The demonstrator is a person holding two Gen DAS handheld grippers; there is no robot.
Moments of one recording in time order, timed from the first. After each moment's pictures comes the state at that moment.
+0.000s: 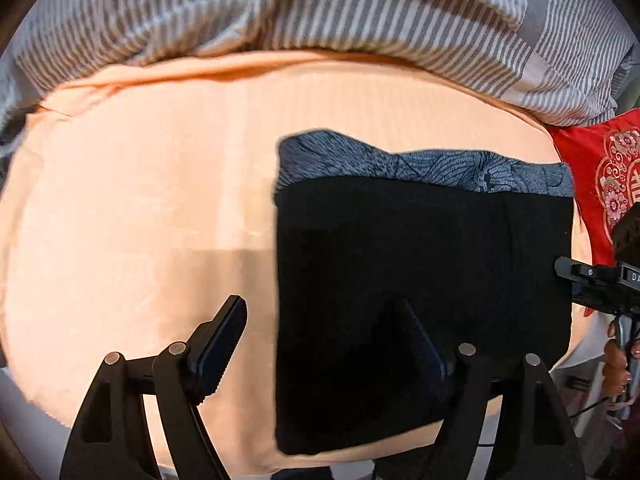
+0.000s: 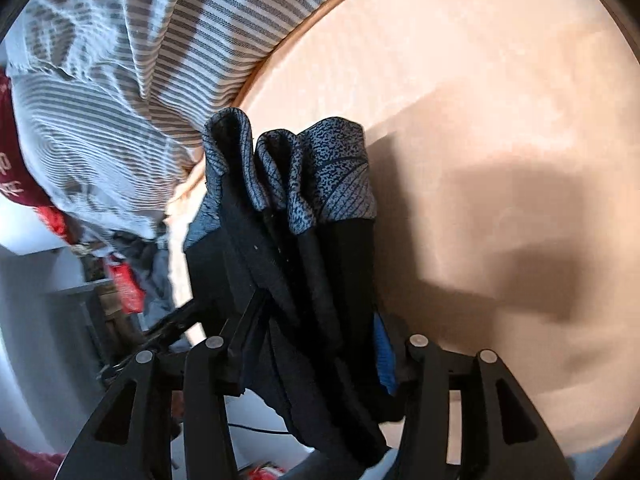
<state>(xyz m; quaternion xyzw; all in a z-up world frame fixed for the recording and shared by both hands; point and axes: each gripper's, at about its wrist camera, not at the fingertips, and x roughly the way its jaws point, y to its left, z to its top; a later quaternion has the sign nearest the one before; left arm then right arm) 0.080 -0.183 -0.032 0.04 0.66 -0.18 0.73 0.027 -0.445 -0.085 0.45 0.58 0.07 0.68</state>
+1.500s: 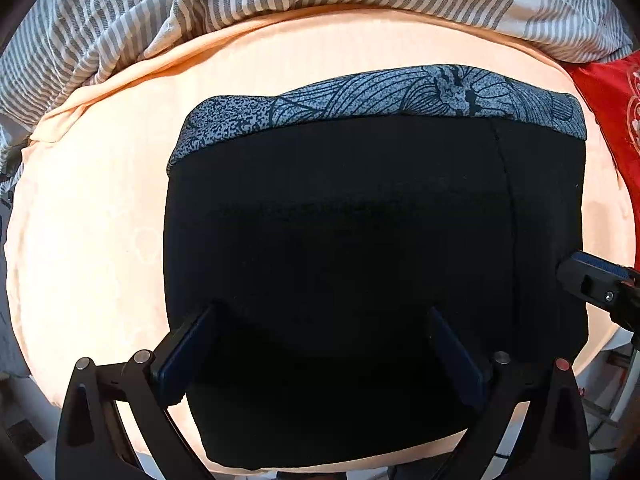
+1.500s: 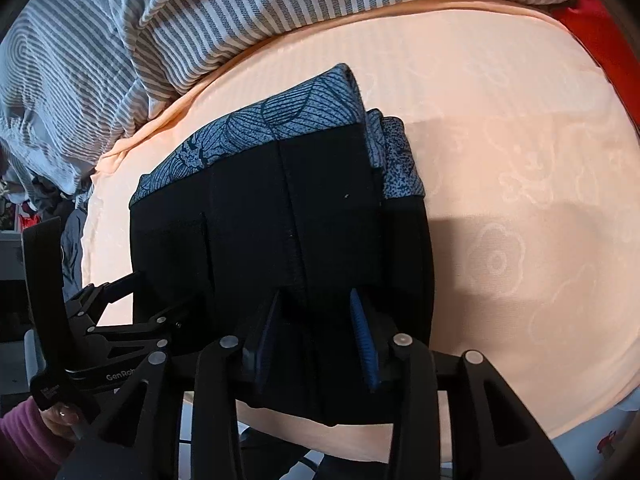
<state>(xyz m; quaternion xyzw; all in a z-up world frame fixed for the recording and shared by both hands) 0.059 -0.251 -0.073 0.13 0.67 -0.16 0.71 0.032 -0.387 -0.057 0.25 0.63 0.00 0.74</state>
